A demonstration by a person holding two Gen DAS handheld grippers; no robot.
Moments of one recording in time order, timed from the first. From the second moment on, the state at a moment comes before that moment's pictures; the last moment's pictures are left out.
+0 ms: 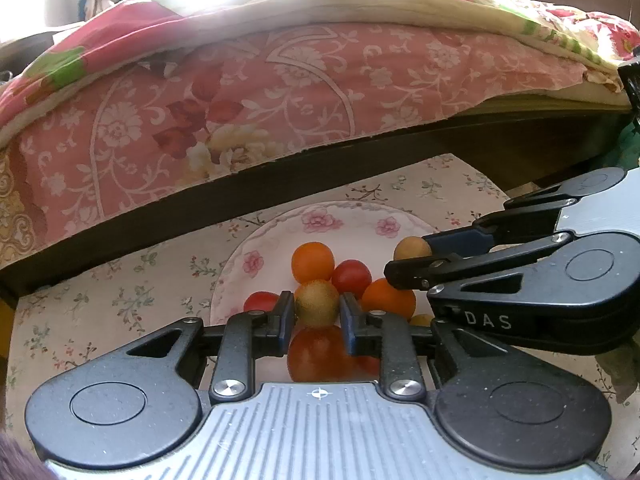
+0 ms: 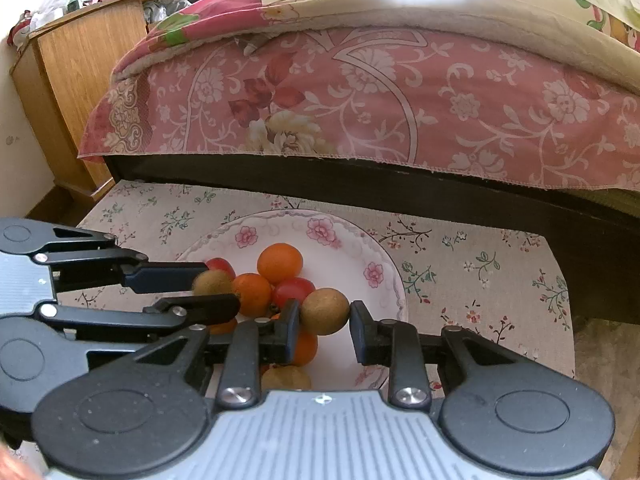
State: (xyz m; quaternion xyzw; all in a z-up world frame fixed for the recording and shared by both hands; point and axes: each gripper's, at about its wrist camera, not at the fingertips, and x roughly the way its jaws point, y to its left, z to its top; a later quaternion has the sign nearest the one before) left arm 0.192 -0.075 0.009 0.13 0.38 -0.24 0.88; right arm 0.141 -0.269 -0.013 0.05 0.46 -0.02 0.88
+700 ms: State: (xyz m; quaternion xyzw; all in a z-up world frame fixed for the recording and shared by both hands) left arm 0.184 -0.065 0.031 0.13 0.37 -0.20 0.90; right arm 0.131 -0.265 0.003 0.06 0.45 -0.02 0.89
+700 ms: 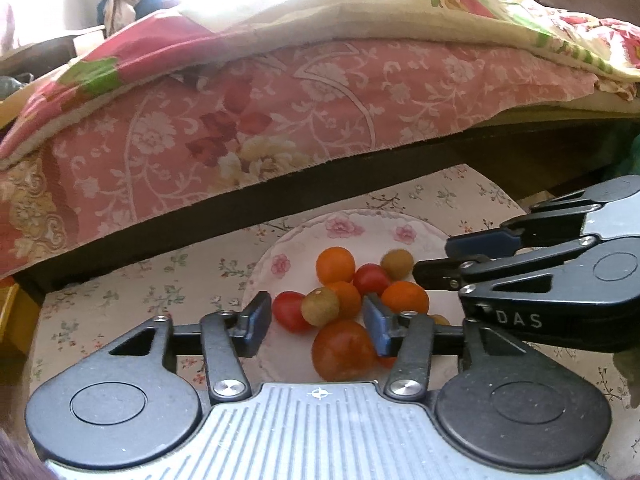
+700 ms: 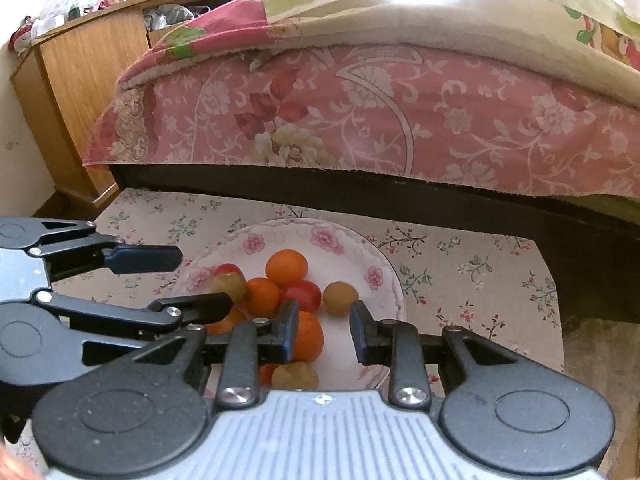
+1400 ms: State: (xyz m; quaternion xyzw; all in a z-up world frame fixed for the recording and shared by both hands) left arm 0.104 -0.047 0.063 0.13 0.33 -0.15 0.92; right arm 0.045 -0.240 0.055 0.07 0.43 -0.05 0.90
